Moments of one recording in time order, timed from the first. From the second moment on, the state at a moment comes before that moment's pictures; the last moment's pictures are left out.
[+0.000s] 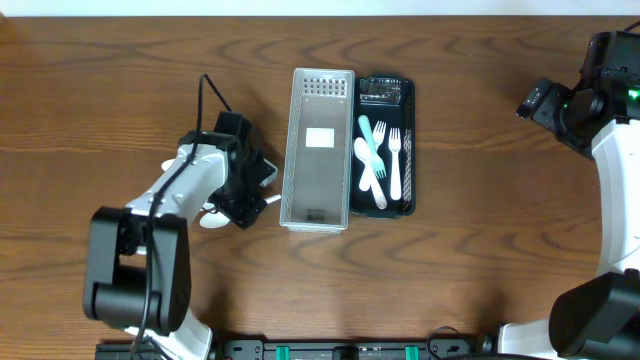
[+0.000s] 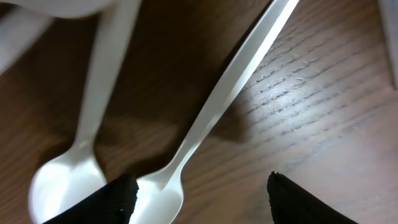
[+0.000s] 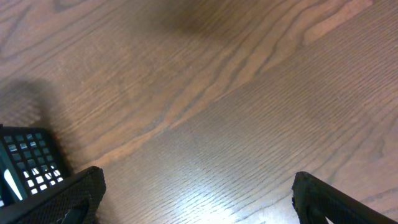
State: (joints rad) left arm -0.17 1.79 1.07 -0.94 0.01 0.50; right arm -0.21 1.63 1.53 -1.00 0.07 0.40
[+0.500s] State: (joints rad) left arm -0.17 1.85 1.08 -0.89 -0.04 0.51; right arm -0.21 1.63 1.53 -1.00 0.08 0.40
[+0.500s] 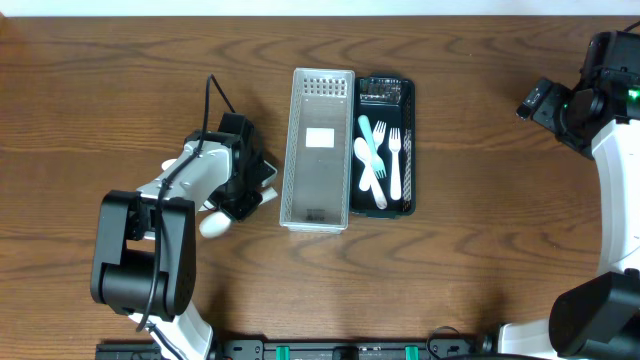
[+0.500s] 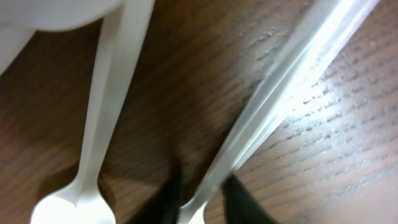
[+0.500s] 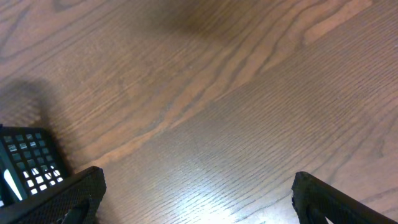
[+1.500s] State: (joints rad) left arm -0.30 1.45 1.28 -1.02 0.03 0.12; right arm -0.21 1.63 1.53 -1.00 0.08 0.40
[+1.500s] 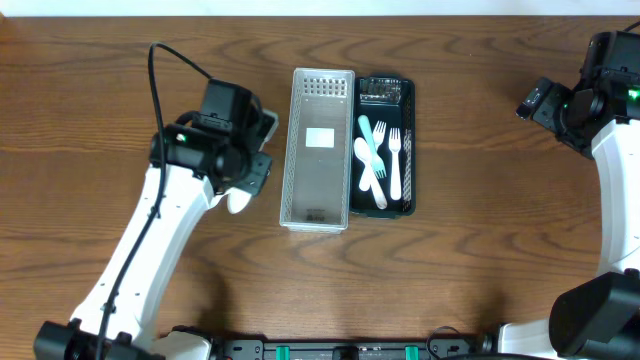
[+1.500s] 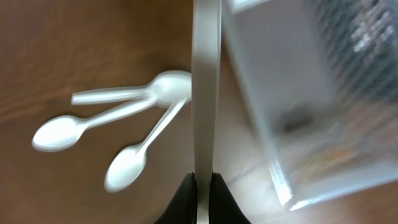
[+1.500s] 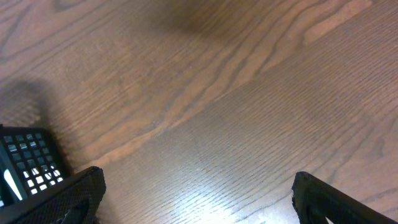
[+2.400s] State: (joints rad) left arm -0.46 1.69 1.36 -0.76 0.10 -0.22; right arm -0.21 1.63 1.52 -1.00 0.08 0.40
